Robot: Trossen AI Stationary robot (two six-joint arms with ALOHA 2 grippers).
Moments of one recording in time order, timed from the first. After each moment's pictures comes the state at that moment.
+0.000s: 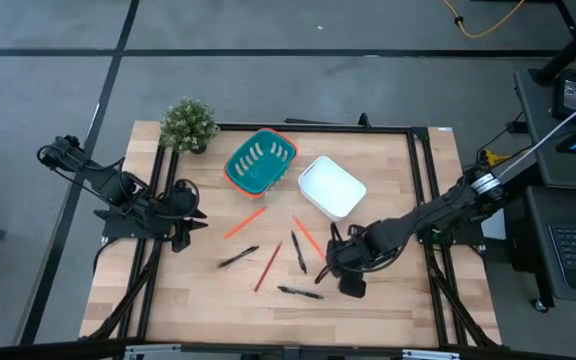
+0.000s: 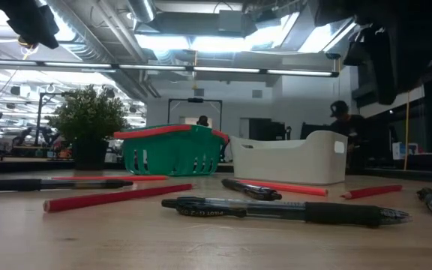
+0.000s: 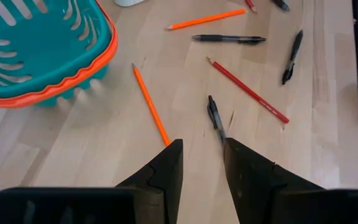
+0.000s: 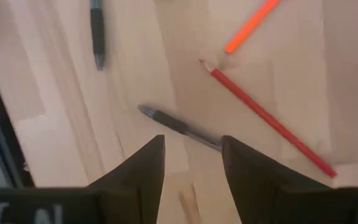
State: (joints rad) left arm -0.53 0.76 0.82 -0.97 -0.41 -0.73; right arm 0.45 1.68 1.27 -0.95 0.00 0.64
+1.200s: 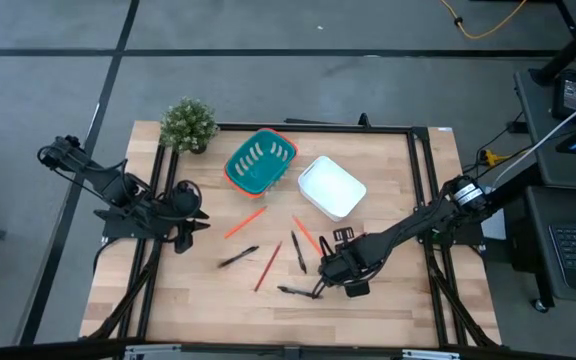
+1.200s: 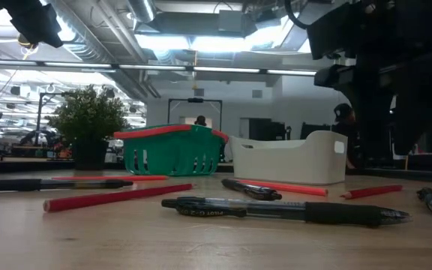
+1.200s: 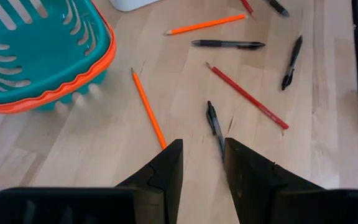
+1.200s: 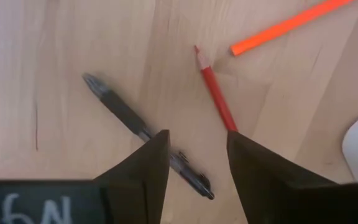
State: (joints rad) left arm -0.53 0.78 0.82 -0.95 -0.42 -0.73; right arm 0.47 1.83 1.27 -0.96 0.12 0.25
